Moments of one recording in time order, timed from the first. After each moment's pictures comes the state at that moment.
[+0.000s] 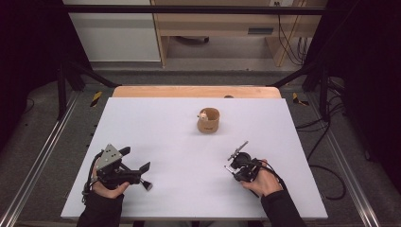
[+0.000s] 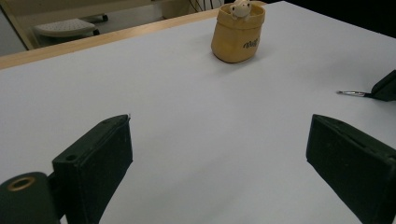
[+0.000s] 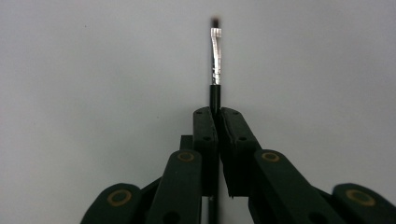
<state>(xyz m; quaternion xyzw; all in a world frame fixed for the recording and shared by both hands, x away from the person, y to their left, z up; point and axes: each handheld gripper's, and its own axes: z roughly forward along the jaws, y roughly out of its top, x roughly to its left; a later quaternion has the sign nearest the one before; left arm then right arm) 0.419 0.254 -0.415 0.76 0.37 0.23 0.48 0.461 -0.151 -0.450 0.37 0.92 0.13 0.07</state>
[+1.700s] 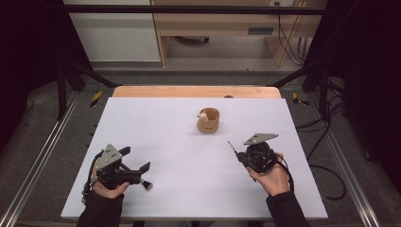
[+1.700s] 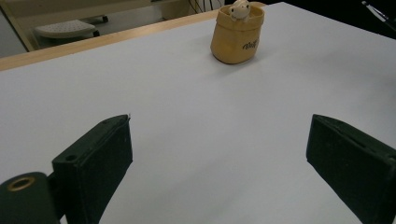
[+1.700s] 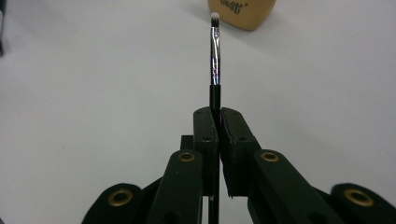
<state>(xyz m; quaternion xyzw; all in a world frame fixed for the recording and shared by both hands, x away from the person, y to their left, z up) 0.419 0.254 -0.414 0.76 0.37 0.23 0.48 0.447 -0.179 -0.388 0.41 0.83 0.33 0.16</state>
